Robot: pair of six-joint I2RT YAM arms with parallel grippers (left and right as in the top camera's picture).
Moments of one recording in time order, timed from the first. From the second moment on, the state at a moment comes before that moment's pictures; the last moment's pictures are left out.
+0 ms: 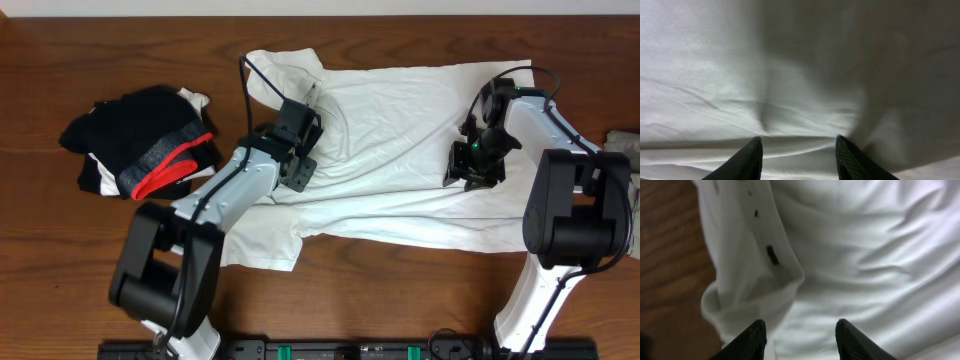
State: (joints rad) left arm -0.43 1.82 1.14 -0.55 -0.08 0.12; right arm -0.04 2.11 1.44 -1.10 -0.21 0.13
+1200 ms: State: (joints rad) left arm -0.45 1.79 1.14 -0.53 -0.29 0.17; right arm -0.04 2.11 1.44 -1.10 -0.21 0.13
